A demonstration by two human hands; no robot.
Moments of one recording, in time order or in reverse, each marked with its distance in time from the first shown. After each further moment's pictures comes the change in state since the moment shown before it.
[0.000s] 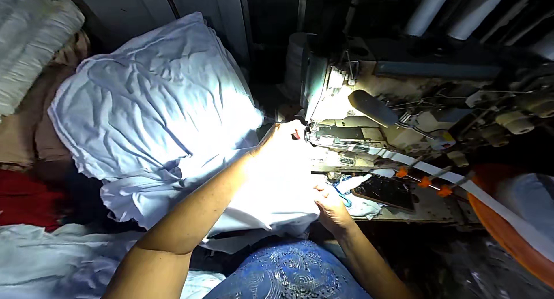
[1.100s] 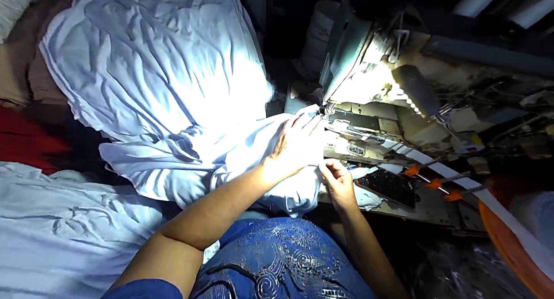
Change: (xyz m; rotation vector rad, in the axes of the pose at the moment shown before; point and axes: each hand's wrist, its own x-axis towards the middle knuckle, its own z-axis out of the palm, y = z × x) left_hand -0.042 0.016 0.063 0.553 0.117 0.044; right_hand 0.014 -0.001 -0.028 -0.530 0.097 -0.263
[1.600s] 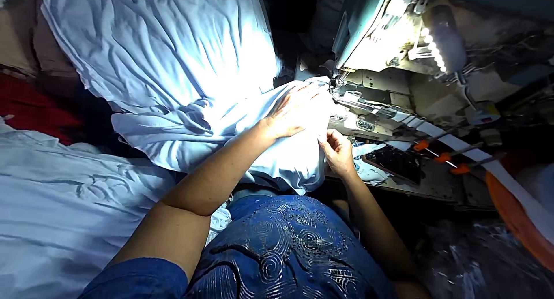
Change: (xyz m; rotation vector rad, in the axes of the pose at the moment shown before) left_hand -0.006 -0.045 -0.006 -0.219 0.064 0.211; right_hand 0.012 0.010 0.005 -0.415 -0.111 -0.086
